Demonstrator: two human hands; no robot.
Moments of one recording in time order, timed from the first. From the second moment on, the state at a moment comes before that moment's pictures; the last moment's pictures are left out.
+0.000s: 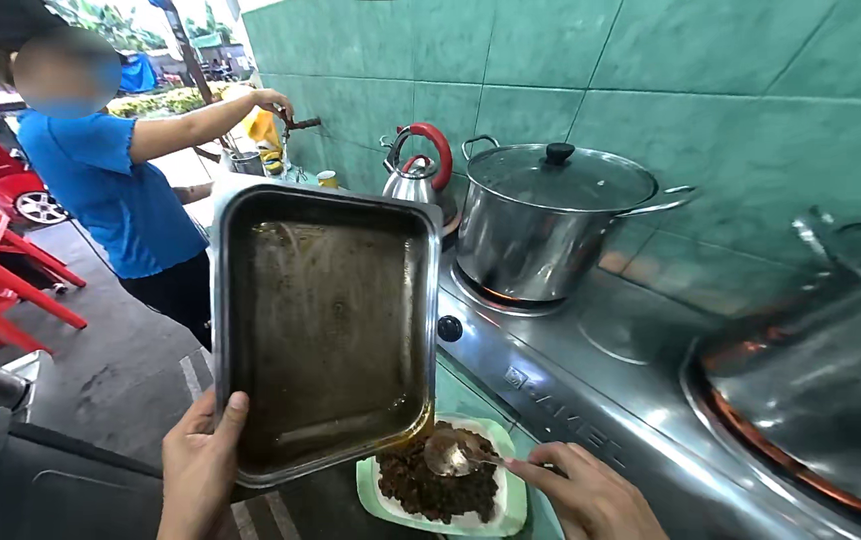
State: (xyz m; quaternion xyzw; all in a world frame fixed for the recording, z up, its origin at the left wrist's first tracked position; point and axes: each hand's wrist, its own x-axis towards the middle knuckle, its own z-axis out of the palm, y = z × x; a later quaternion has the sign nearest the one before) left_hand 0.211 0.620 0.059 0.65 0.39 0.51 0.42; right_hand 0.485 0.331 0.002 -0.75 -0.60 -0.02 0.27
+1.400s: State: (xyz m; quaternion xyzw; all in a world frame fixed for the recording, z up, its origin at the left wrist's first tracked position) left_hand 0.182 0.687 -0.032 0.26 0.52 0.49 0.65; right_hand 0.448 0.401 -0.033 -0.81 -0.54 0.05 0.21
